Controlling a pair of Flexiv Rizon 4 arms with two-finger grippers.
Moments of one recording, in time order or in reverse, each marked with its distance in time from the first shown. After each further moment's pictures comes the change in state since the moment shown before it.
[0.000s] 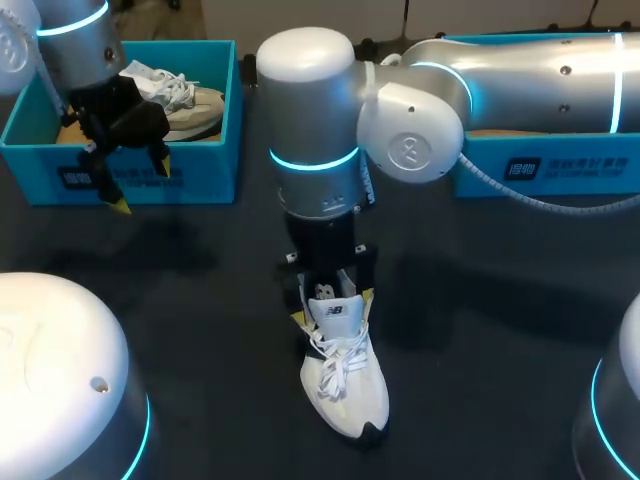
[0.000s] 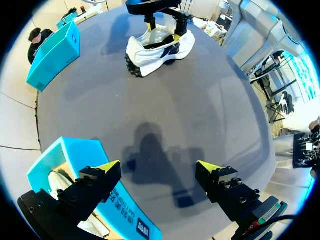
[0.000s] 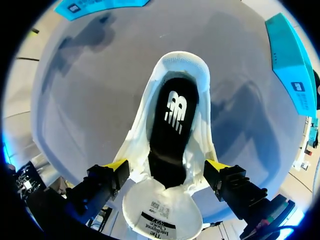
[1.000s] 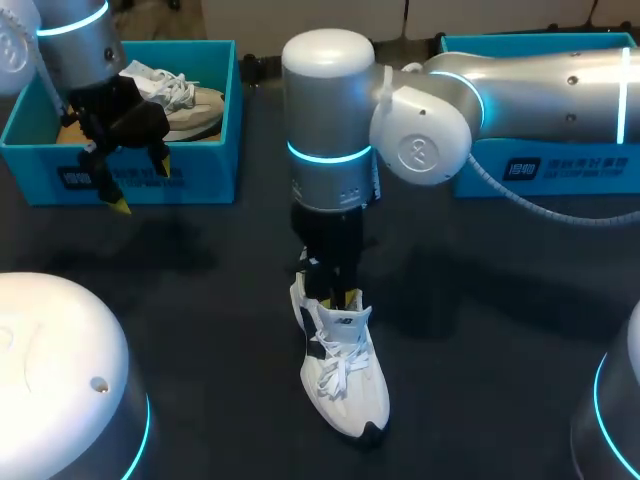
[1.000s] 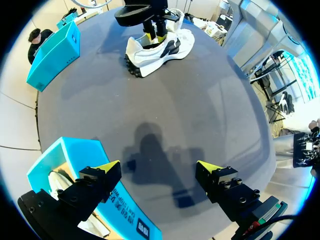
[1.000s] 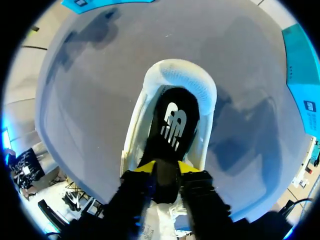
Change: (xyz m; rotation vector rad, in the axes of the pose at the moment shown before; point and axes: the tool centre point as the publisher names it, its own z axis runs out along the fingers) left arm 0.000 0.000 0.000 0.000 0.000 0.000; right arm -0.010 0.023 0.017 0.015 0.051 -0.105
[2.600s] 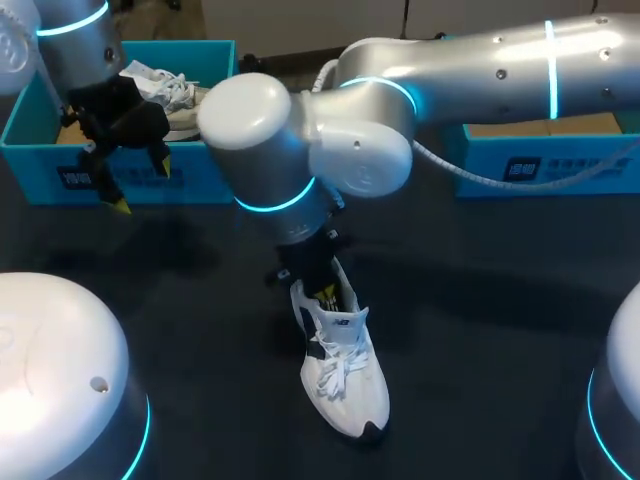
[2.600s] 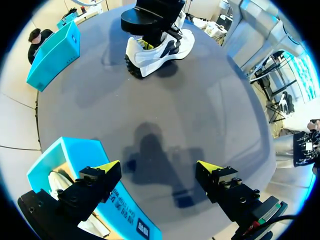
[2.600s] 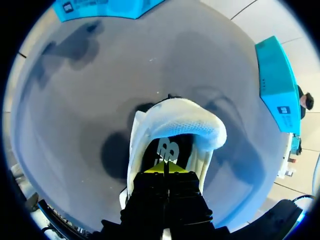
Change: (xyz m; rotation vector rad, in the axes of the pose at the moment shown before) left arm 0.000 0.000 0.000 0.000 0.000 0.000; right arm -0.003 0.038 0.012 -0.171 -0.265 0.064
